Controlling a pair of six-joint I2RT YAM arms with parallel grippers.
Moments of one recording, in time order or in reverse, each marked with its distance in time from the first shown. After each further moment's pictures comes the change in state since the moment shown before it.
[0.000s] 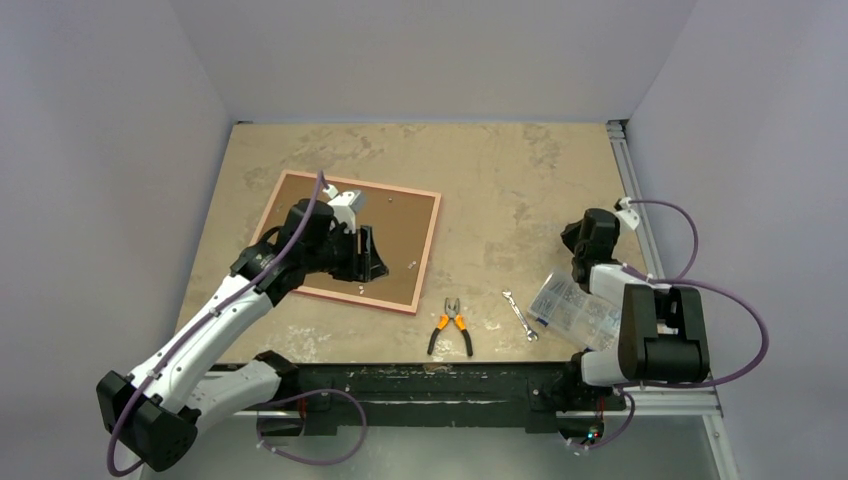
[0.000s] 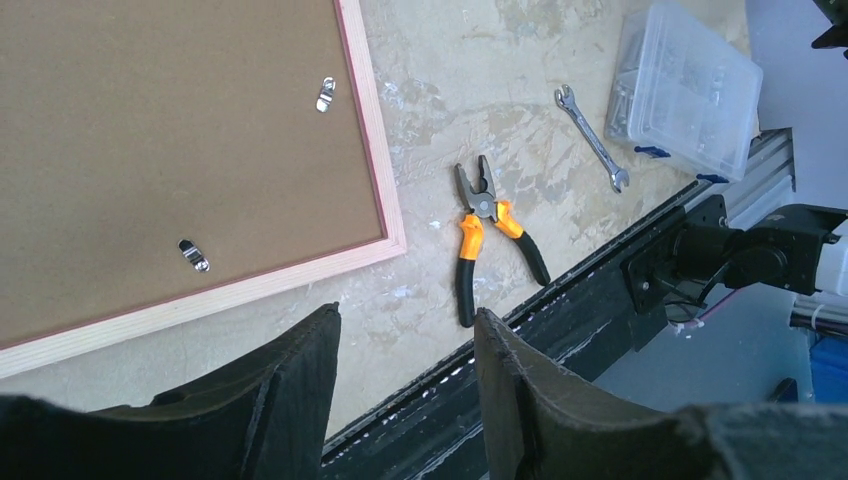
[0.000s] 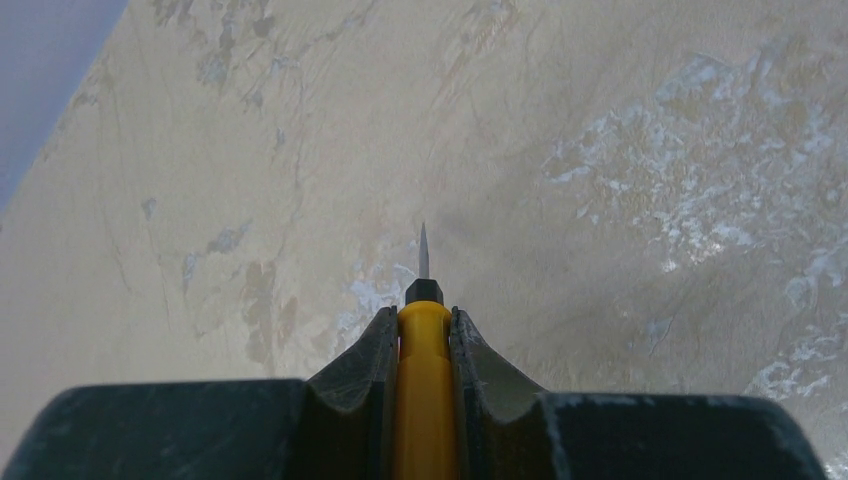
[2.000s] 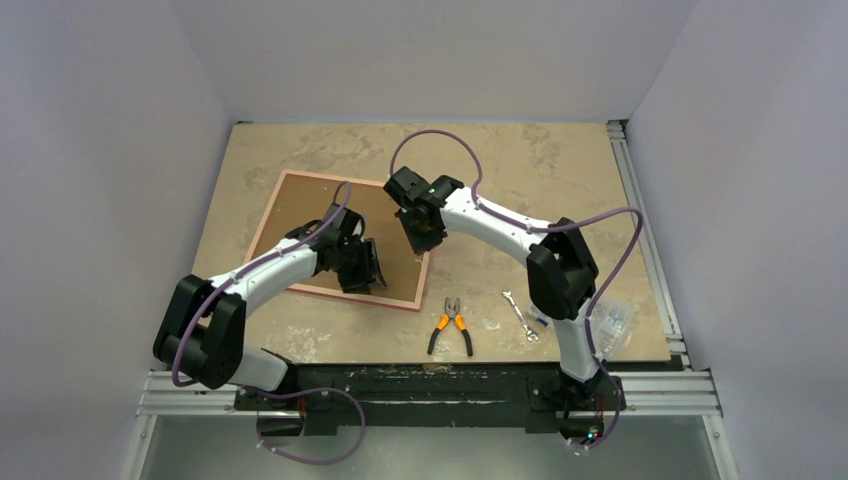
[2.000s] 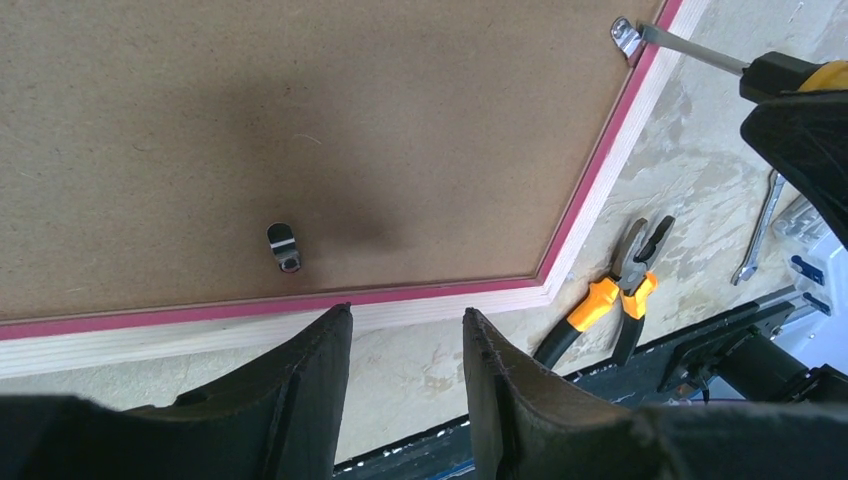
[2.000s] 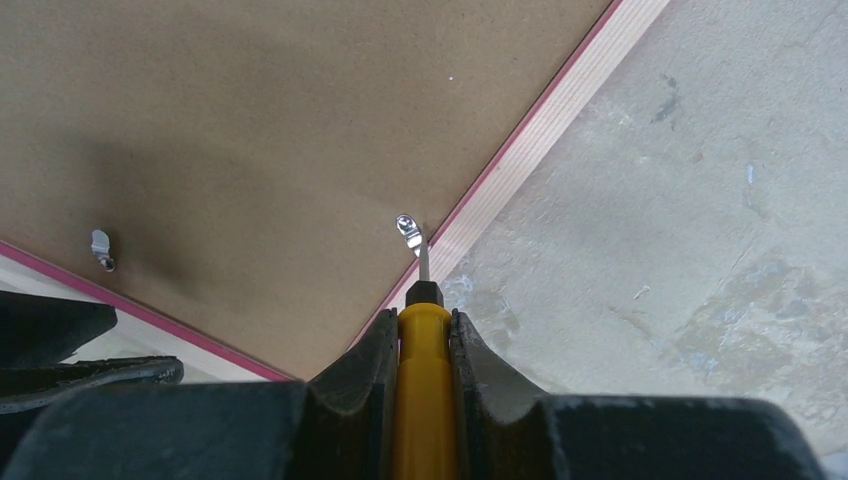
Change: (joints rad) left arm 0.098 0.418 -0.111 0.113 -0.004 -0.213; right arm 0.897 0.637 1.241 -1.293 -0.100 -0.336
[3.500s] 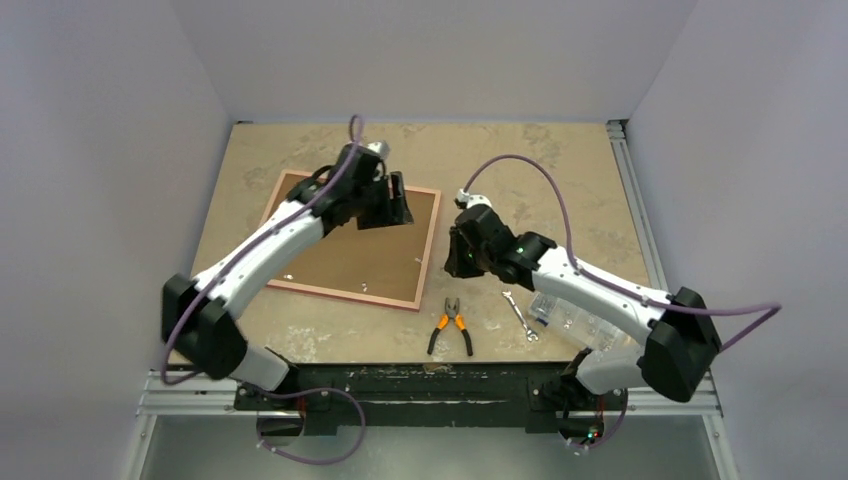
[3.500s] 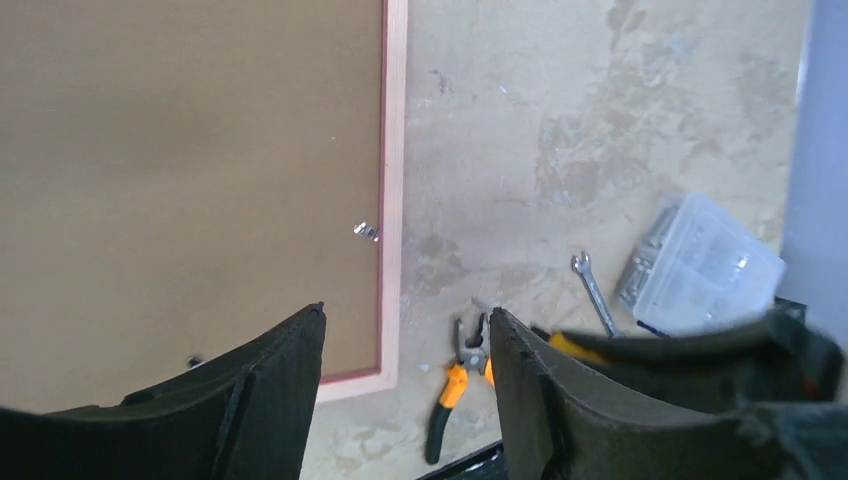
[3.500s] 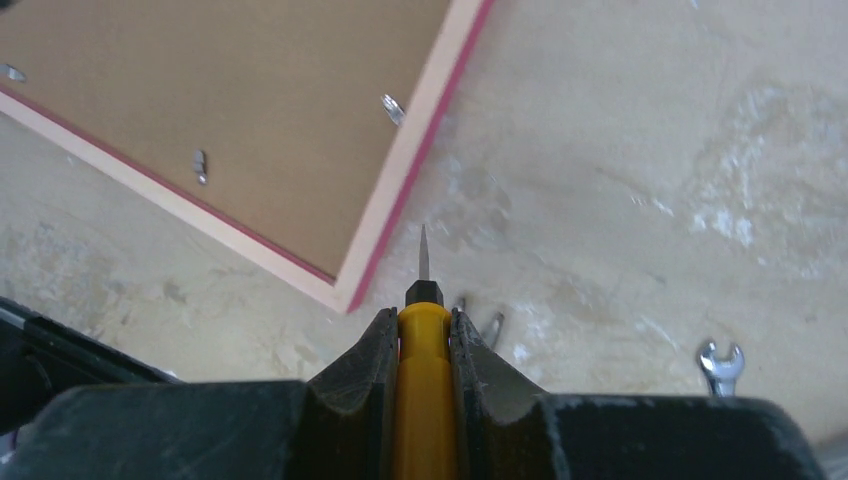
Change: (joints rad) left arm -0.139 0.197 0.600 -0.148 -0.204 0.060; right arm -0.018 -0.752 -0.822 0.438 -0.029 0.243
